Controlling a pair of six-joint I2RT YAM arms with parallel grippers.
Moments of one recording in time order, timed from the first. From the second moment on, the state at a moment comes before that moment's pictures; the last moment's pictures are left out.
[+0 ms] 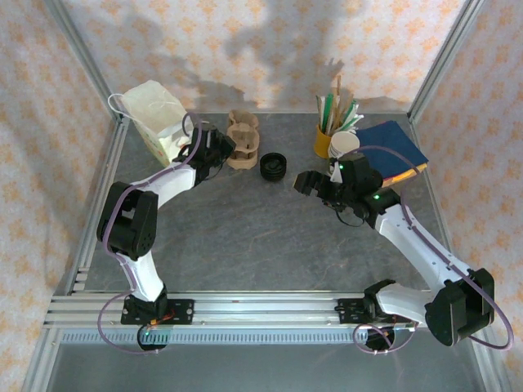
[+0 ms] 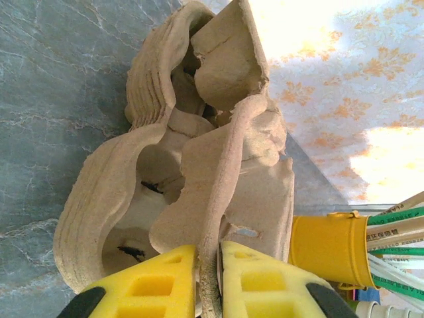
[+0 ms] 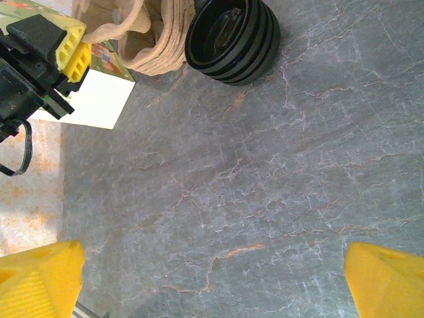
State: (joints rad) left arm -0.27 1.81 1.20 0.07 0.06 -1.04; right arm 0.40 1.15 0.92 -0.51 -0.32 0.74
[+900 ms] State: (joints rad) left arm -0.27 1.50 1.28 -0.28 0.22 -0.83; right arm 0.40 1.12 1.12 -0.59 -0.31 0.61
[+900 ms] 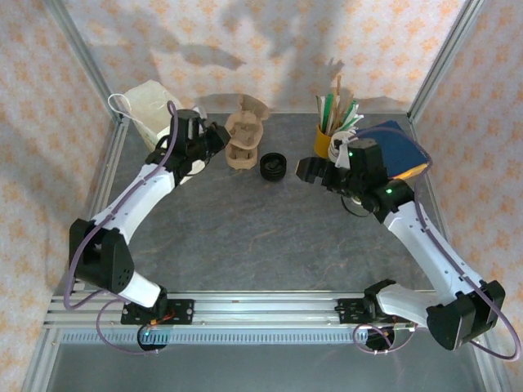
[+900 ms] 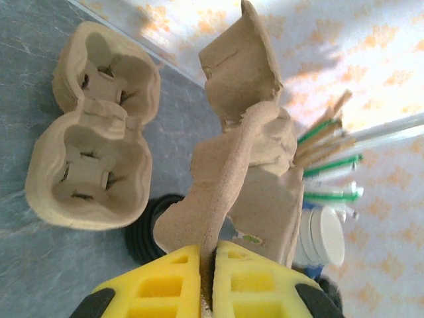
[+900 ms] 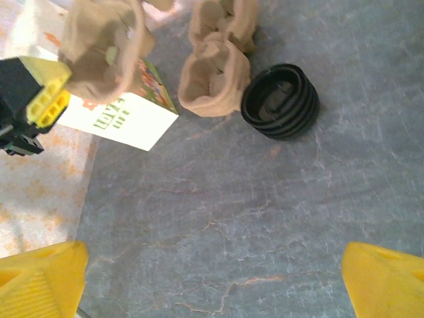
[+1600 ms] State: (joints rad) left arm -0.33 1.29 1.42 -0.87 0.49 -0.34; right arm 0.61 1.32 1.40 -0.70 -0.27 0.42
